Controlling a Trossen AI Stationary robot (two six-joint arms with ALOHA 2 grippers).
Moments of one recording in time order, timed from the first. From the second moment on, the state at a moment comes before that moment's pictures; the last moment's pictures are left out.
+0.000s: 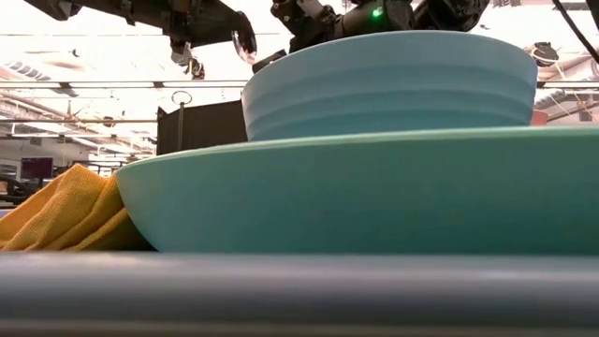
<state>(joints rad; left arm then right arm) -0.18 1.13 0.59 0.49 -0.55 0.10 0.16 1.91 1.08 0.71 0.86 -0.51</state>
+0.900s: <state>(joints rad) -0.19 1.12 0.59 0.48 -0.63 0.16 0.18 1.91 1.08 0.71 0.82 -0.42</state>
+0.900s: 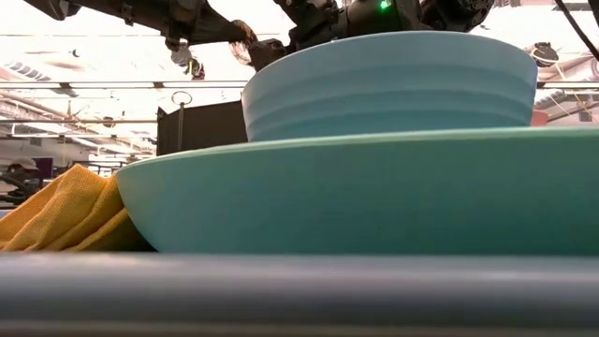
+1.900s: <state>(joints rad) -0.22 1.12 0.79 0.28 -0.77 0.36 0.28 1.91 1.08 0.65 1.11 -0.52</state>
